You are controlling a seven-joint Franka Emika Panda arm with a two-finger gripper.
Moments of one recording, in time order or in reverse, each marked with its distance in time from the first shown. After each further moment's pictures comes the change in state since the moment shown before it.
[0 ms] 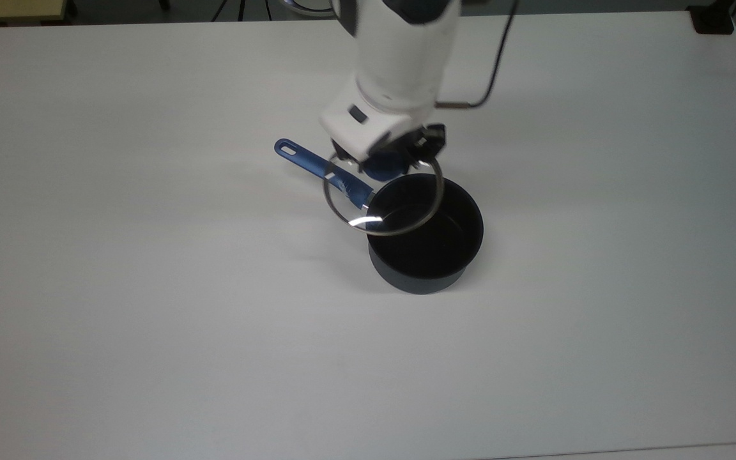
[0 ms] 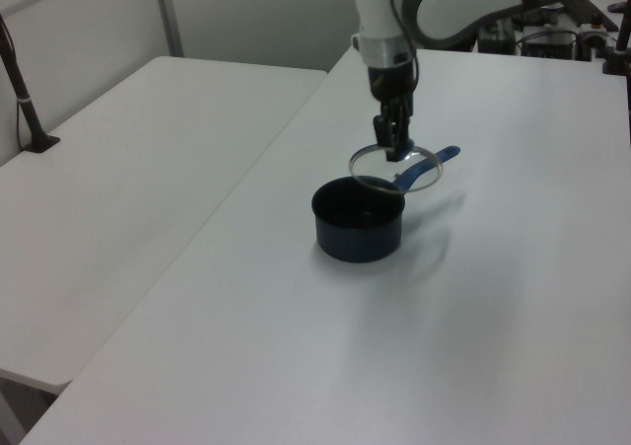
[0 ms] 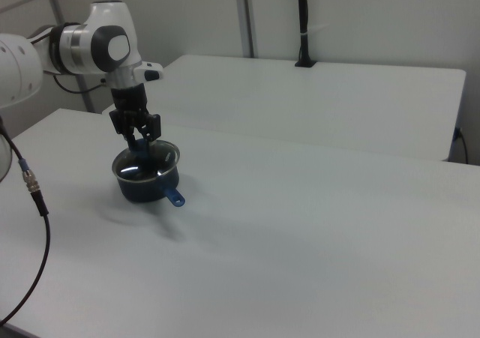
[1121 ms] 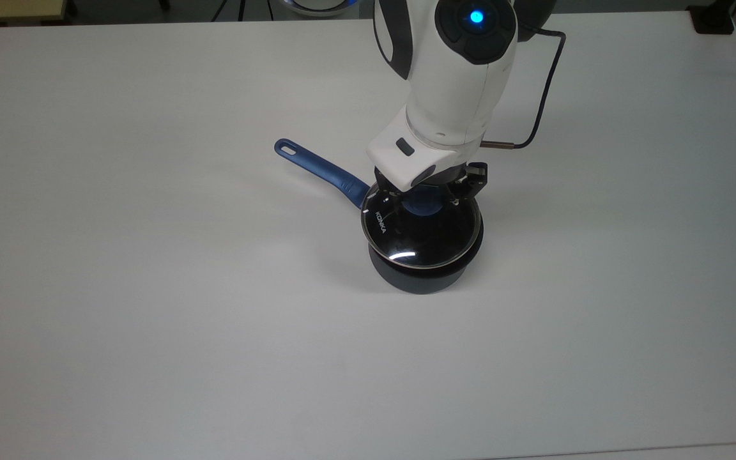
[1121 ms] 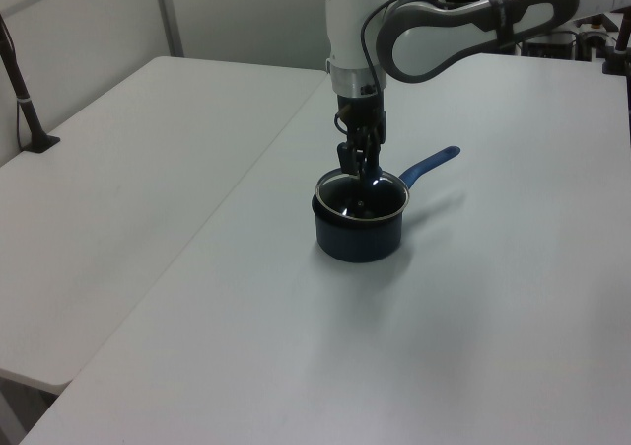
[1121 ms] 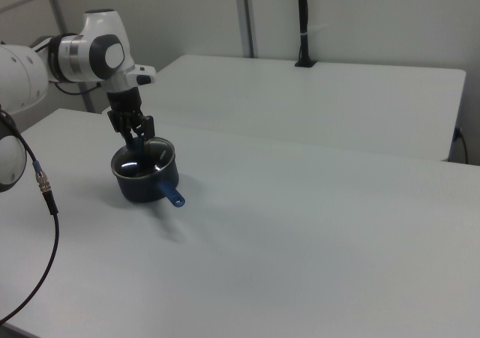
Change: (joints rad) arm 0.080 0.121 -0.023 0.116 0.000 0.068 0.134
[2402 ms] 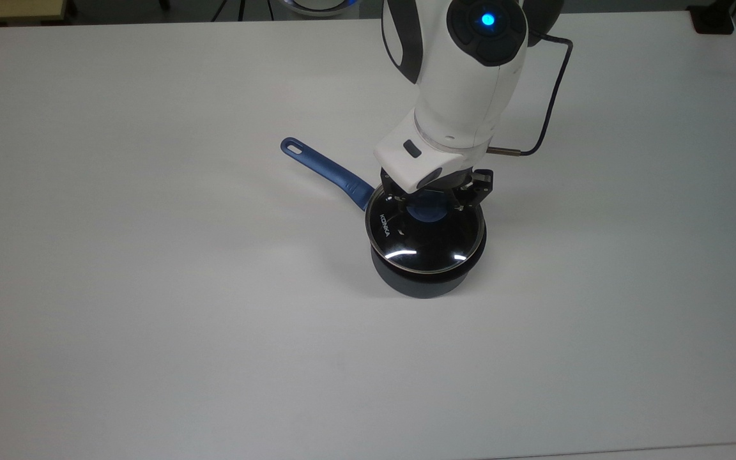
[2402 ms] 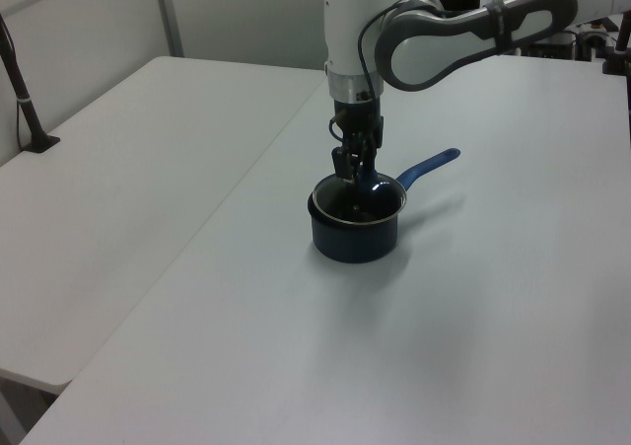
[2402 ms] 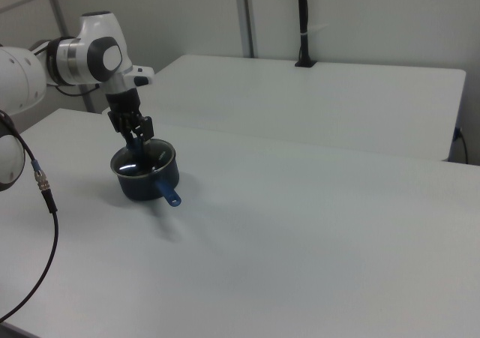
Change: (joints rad) arm 0.035 0.011 -0.031 0.001 -0.001 0.033 0.046
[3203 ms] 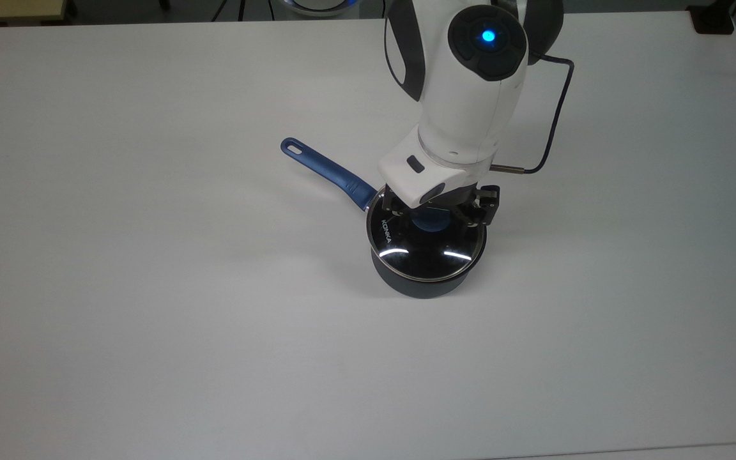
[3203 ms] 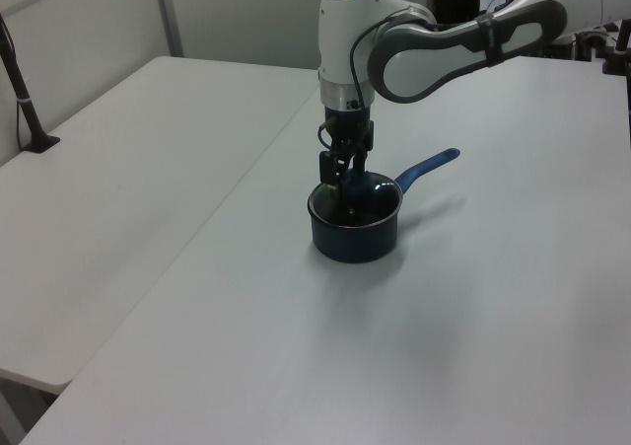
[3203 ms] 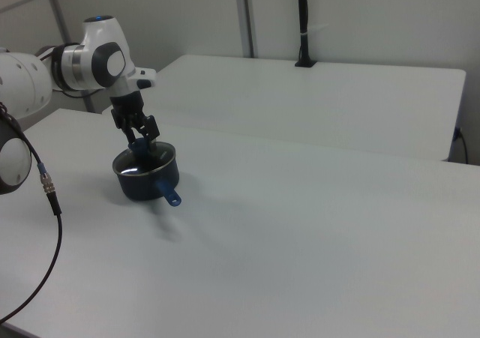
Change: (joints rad) arm 0.008 0.047 -0.007 0.033 0.000 0.067 0.024
